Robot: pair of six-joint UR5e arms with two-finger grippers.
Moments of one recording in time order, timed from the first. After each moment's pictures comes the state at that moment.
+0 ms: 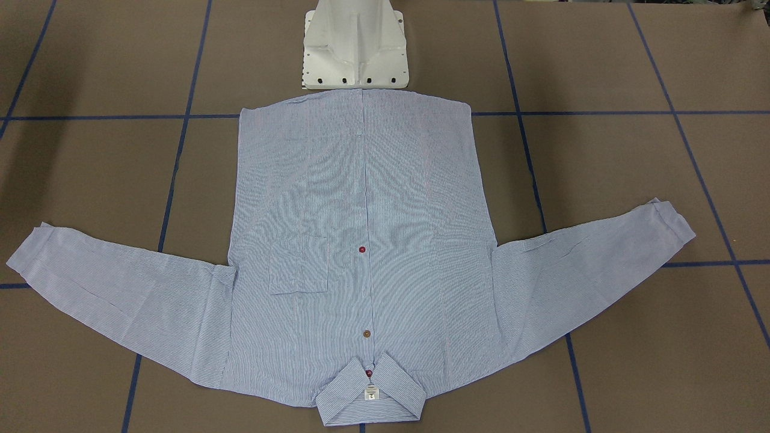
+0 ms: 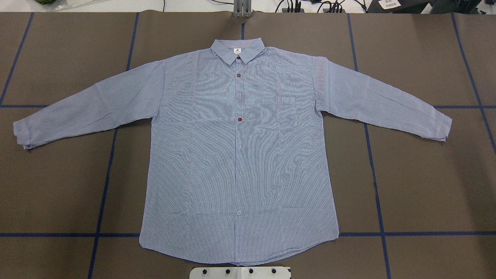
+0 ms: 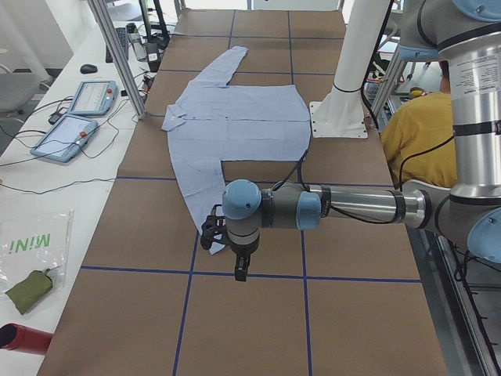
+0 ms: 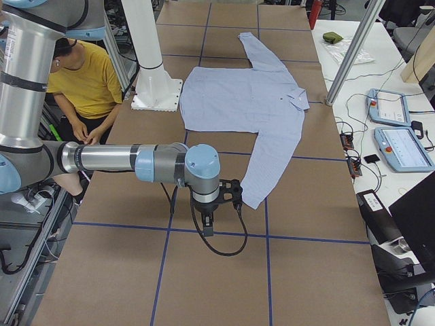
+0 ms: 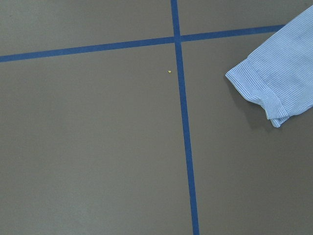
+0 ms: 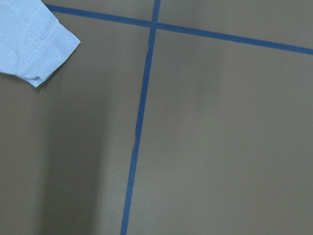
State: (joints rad) left arm -1.58 -1.38 -1.82 -1.52 -2.34 0.11; right arm 1.63 -1.86 1.92 -1.64 2.27 -0.18
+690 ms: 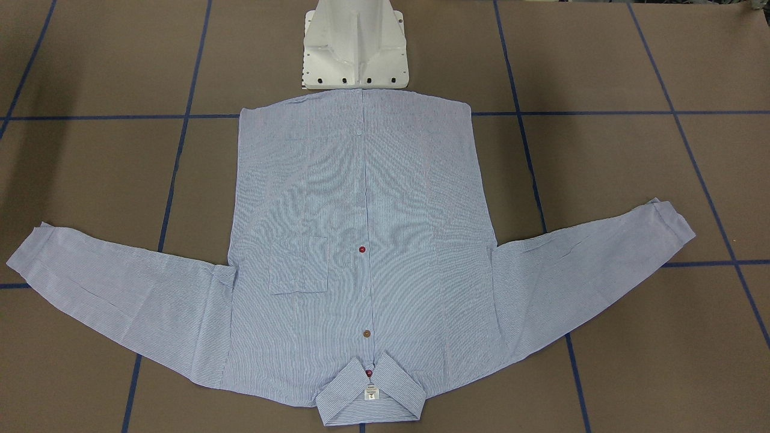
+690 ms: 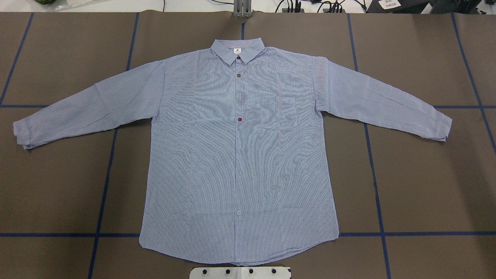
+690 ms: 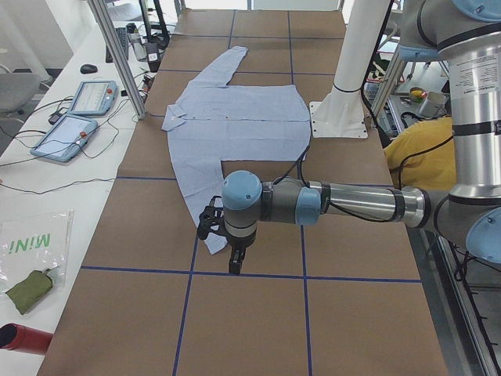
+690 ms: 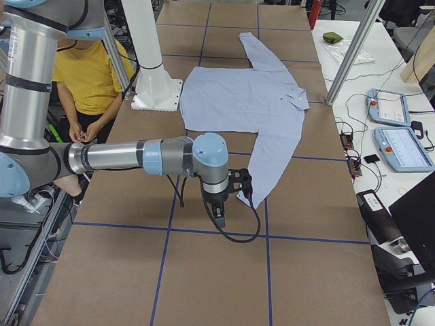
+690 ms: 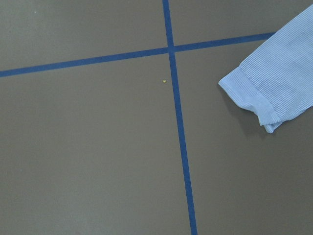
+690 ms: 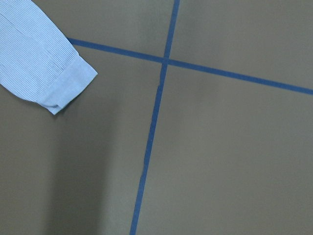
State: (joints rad) left arm -1.58 -1.38 -1.85 -1.61 -2.33 0.11; right arm 1.63 -1.78 1.95 -1.64 2.28 -0.18
